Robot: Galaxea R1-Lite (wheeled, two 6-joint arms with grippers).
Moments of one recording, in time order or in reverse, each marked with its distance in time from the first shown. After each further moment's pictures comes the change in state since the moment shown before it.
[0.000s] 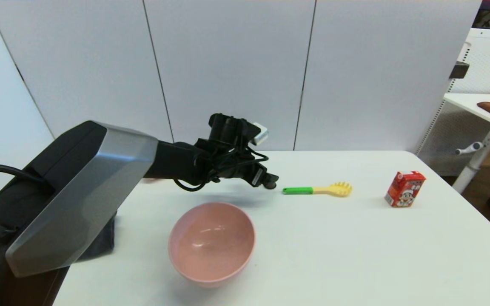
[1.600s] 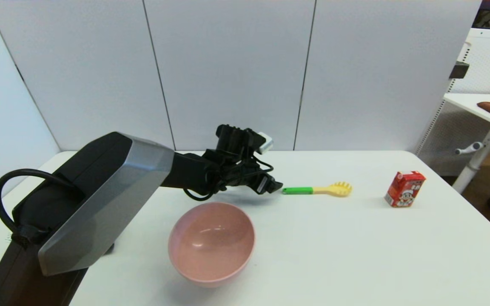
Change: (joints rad) left arm -0.018 0.065 -0.005 -0.068 -0.001 -0.002; right arm 0.000 0.000 0.000 0.000 0.000 -0.001
